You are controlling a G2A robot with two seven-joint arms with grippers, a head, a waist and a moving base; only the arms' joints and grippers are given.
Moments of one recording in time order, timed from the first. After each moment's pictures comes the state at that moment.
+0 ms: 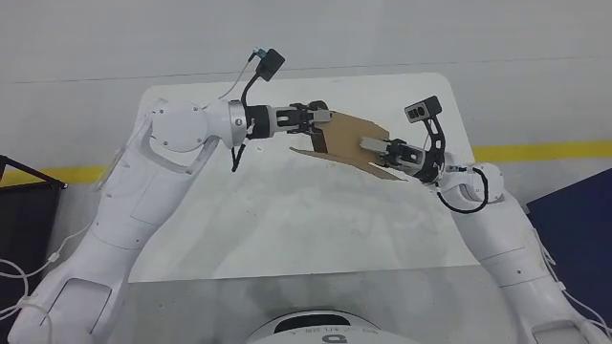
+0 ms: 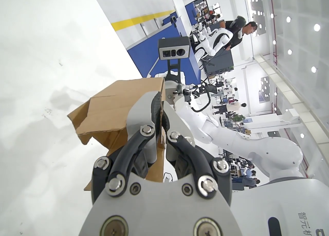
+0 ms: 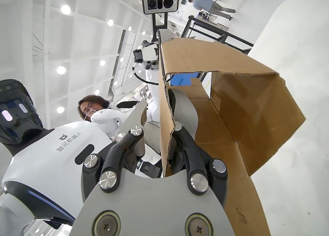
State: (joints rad) left arm 0.90 -1.11 -1.01 -1.67 -0.18 0.07 -0.94; right arm -1.29 -1.08 1.27 -1.47 0.70 -0.48 1.13
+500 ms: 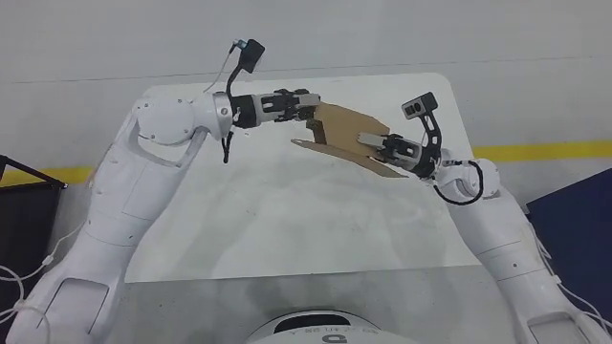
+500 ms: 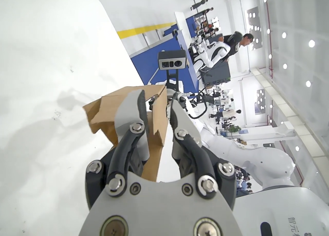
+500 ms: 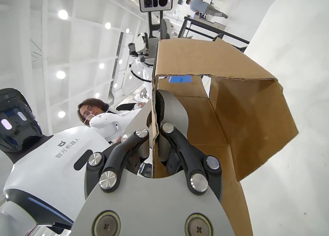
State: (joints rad) left arm 0.93 -1.09 -1.12 -1.64 -0.22 0.09 -0.91; right arm -1.26 -1.09 1.26 -1.41 0.74 -0.45 1.12
